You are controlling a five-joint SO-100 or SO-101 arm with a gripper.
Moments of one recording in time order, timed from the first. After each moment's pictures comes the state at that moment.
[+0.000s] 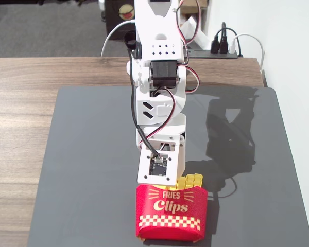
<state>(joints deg) -2.4 85.4 103.6 51.8 -81.8</state>
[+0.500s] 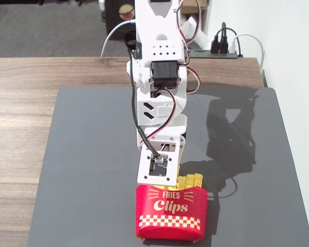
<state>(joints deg) -2.6 85.2 103.6 51.2 -80.9</state>
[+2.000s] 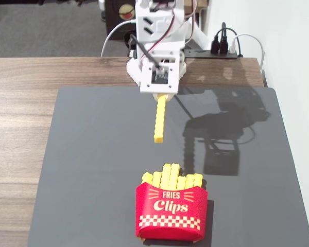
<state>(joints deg) -4.2 137.5 123.9 83.7 -82.0</state>
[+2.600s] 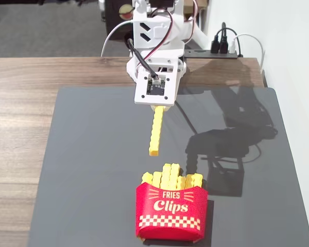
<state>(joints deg) -2.1 120.1 108.9 82.3 -82.1</state>
